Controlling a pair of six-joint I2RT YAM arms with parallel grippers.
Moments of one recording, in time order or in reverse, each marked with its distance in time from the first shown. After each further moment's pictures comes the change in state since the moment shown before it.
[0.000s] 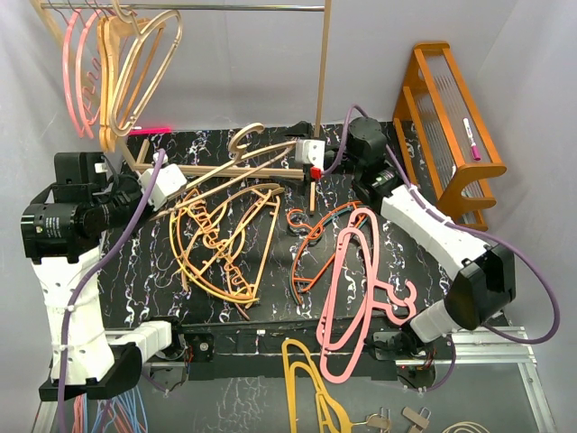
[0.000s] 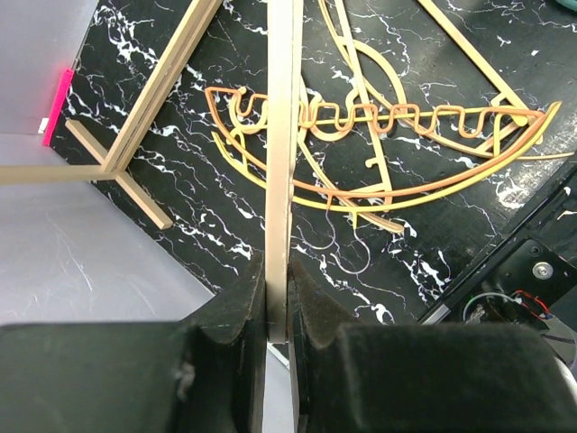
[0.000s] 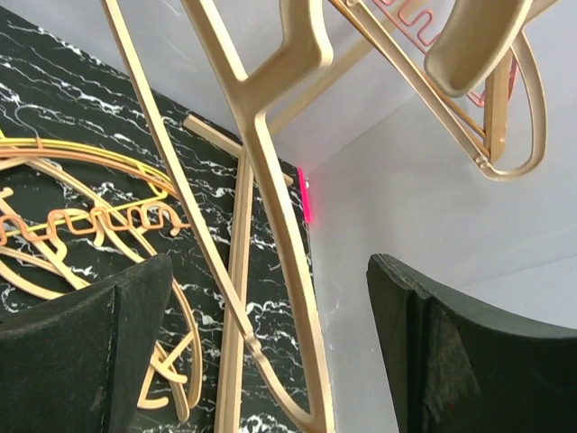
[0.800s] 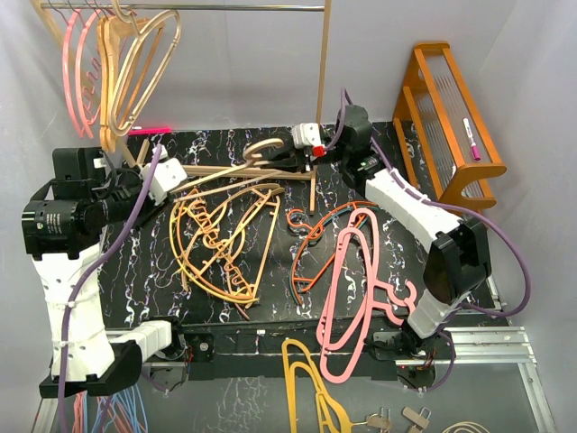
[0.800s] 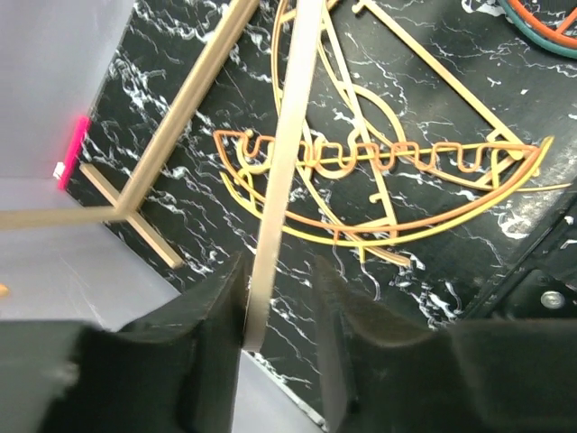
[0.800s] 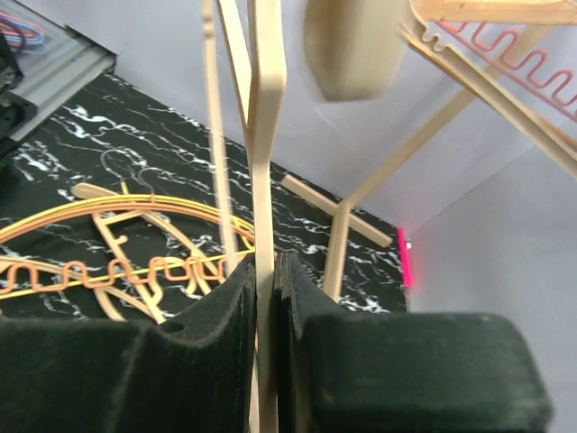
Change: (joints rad) left arm 0.002 0.018 0.009 0.037 0.080 0.026; right arm -0.024 0.206 0.178 0.063 -0.299 0.238
